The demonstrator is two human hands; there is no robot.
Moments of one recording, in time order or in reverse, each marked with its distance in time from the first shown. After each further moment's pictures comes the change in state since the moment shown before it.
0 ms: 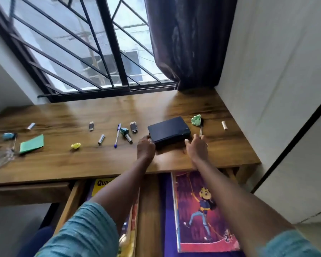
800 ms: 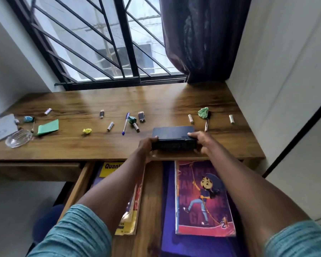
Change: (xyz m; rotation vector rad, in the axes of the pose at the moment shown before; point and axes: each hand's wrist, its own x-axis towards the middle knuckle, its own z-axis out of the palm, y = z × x) left_hand -0.028 -0.023 -0.010 -0.811 -0.252 -0.440; right_hand 0.016 0.011 -0.012 0.753 -0.553 0.503
